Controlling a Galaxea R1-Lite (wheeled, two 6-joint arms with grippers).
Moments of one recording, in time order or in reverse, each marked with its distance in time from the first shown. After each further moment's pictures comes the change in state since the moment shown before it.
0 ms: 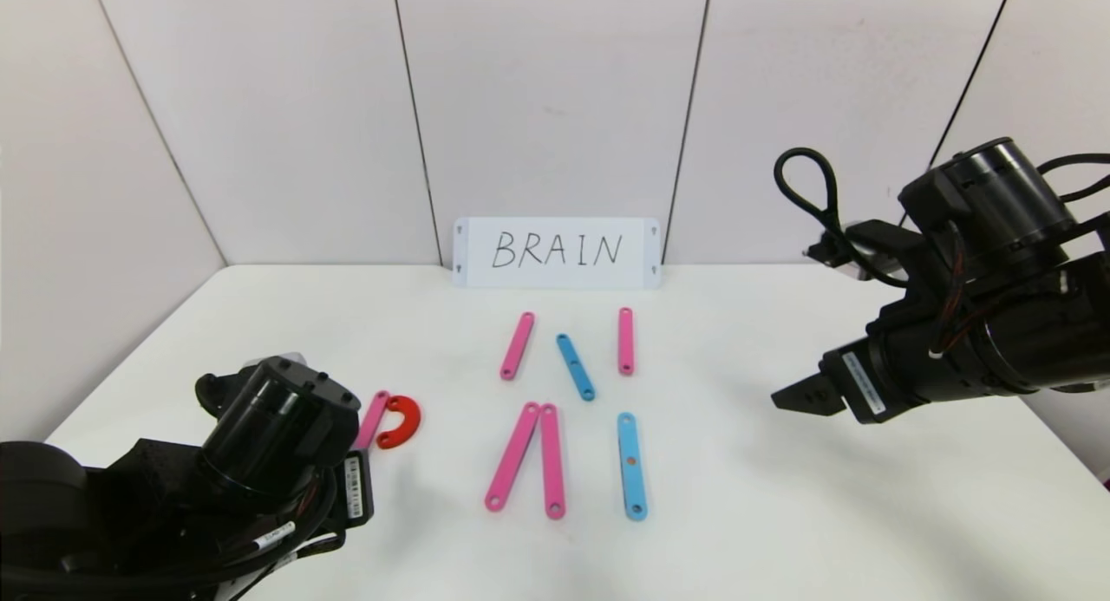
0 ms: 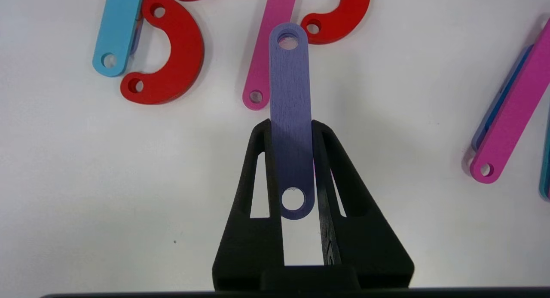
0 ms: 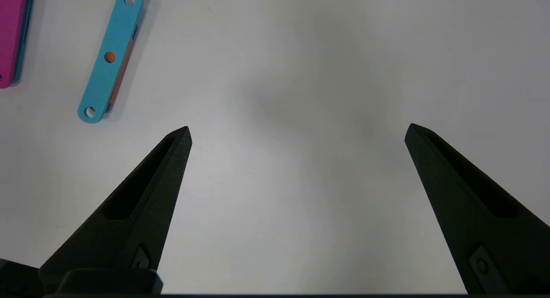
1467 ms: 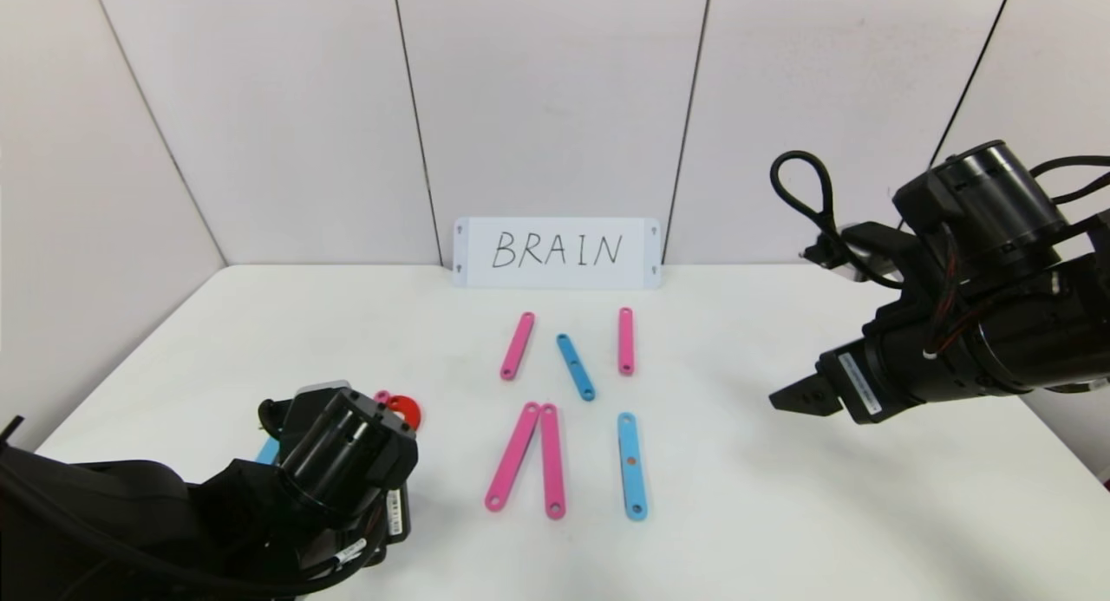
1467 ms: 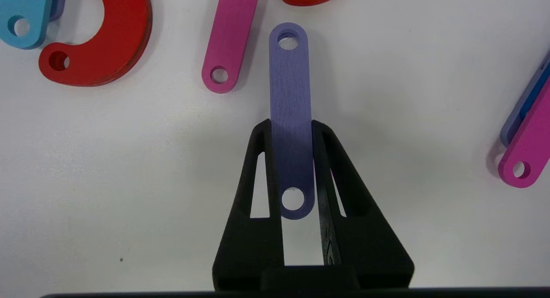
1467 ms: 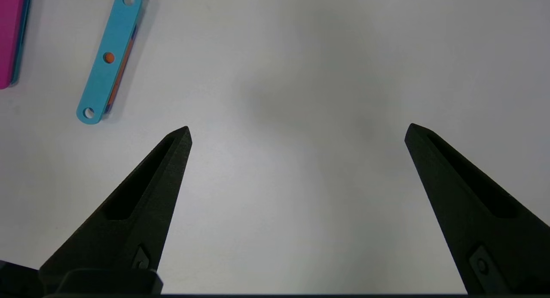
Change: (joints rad) left arm -0.034 0.158 0.041 -0.136 -0.009 -0.036; right arm -0.001 0.009 -0.001 -0.002 0.001 0.002
